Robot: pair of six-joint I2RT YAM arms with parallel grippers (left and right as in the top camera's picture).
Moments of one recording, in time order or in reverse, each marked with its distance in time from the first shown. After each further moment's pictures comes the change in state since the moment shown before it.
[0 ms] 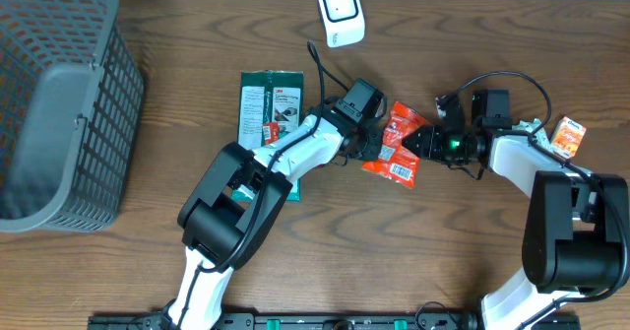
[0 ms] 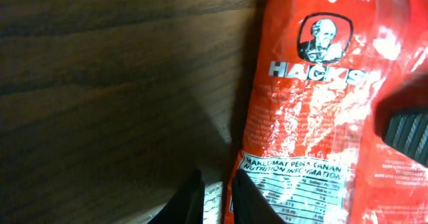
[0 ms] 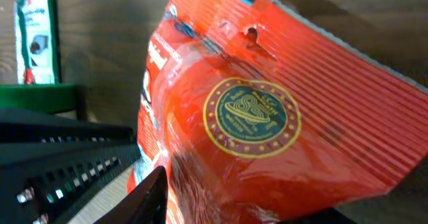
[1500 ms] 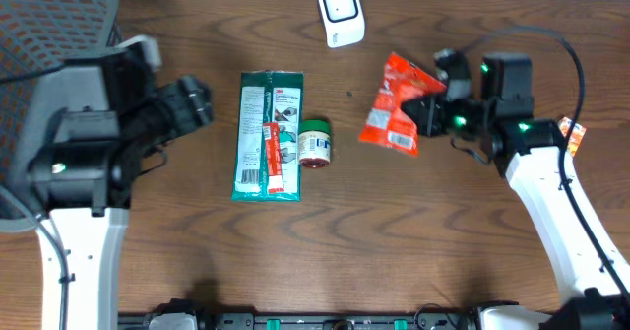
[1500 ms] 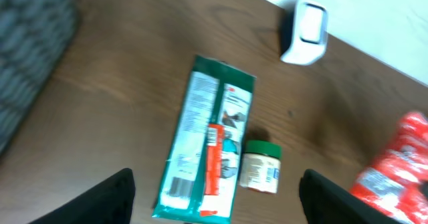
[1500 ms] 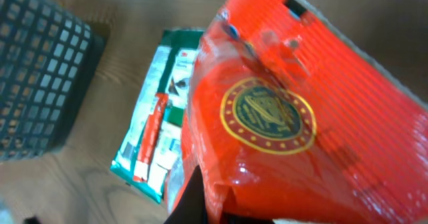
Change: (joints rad) left arm 0.722 -0.933 -0.027 -0.576 -0.018 0.020; right arm 0.169 -0.381 0.256 -0.292 0.078 -0.007
